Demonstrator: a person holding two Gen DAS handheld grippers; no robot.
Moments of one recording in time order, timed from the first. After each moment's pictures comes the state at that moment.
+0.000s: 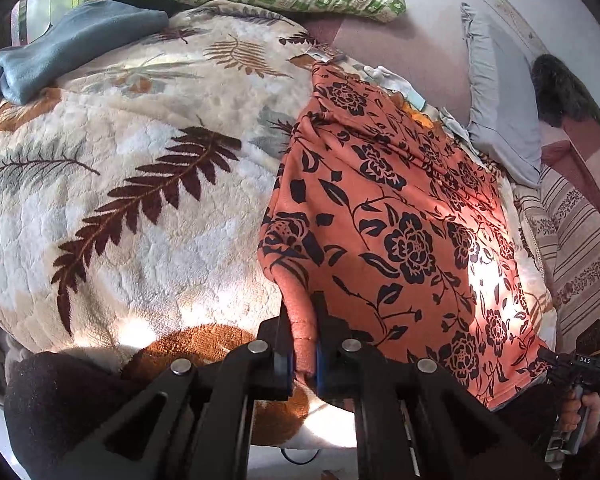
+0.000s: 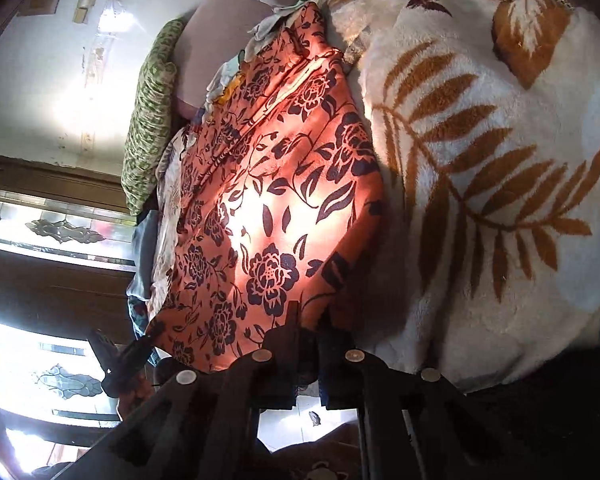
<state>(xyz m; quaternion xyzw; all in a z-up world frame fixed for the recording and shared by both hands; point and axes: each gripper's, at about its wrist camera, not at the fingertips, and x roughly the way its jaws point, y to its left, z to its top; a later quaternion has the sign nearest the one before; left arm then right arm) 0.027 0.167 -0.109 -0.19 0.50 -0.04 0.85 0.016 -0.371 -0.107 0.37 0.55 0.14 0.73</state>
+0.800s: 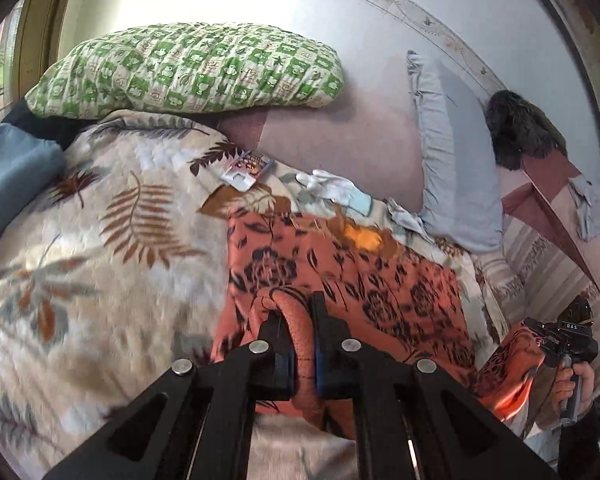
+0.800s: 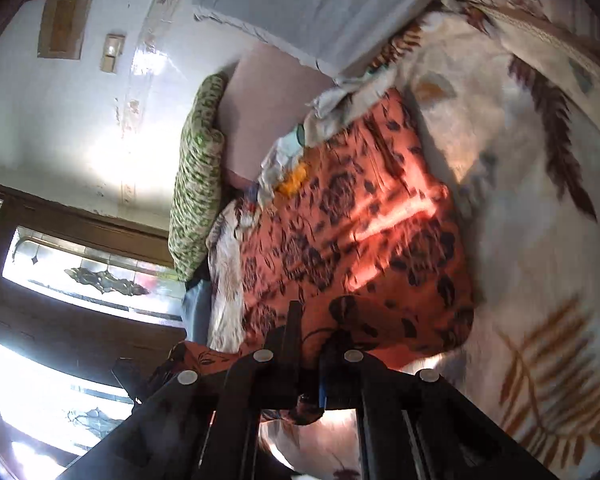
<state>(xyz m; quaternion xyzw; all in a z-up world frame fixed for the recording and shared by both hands) 0.239 0.156 -0.007 -0.16 0.40 -0.12 0.90 0.178 -0.380 -0.037 0.43 0.45 0.17 0.77</state>
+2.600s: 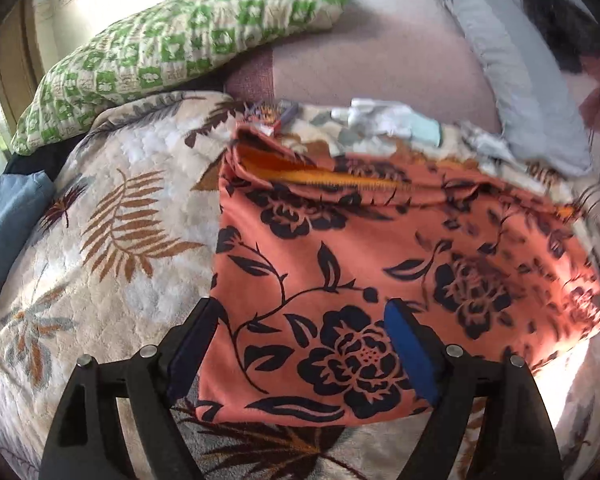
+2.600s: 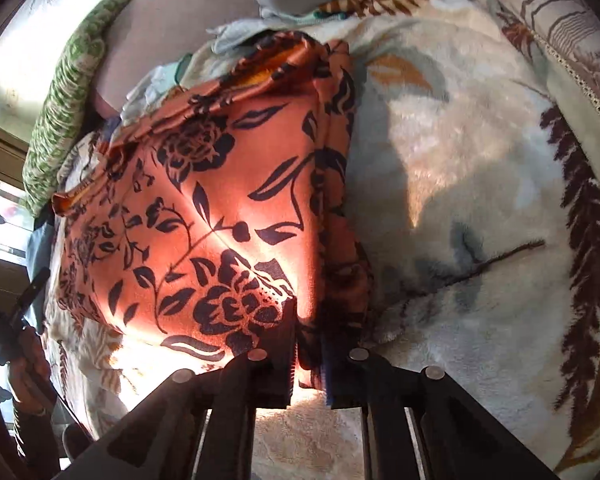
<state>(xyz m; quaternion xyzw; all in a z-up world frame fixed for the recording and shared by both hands) 0.294 0.078 -0.121 0.03 0.48 -0.02 0.88 0.269 -0.361 -0.124 0.17 0.59 0.06 0.79</state>
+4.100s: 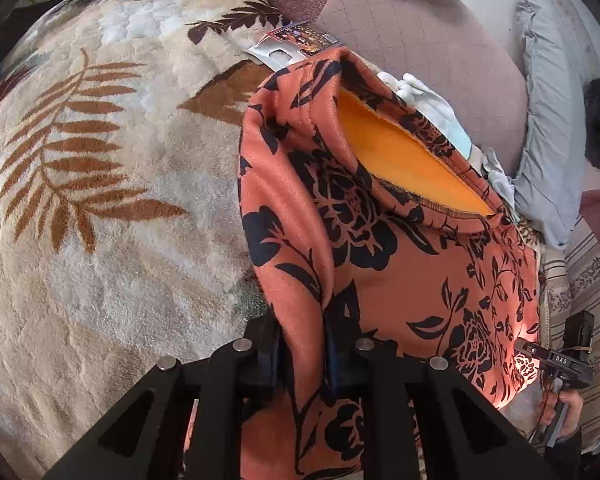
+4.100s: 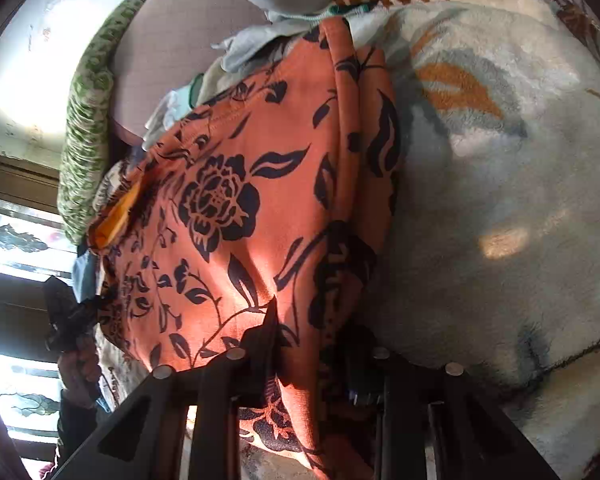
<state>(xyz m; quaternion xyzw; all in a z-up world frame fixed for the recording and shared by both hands) 0.360 0.132 -0.141 -0.19 0.56 -0.07 0.80 0.326 -0.349 -0.163 0.25 0.60 0.12 0.75</state>
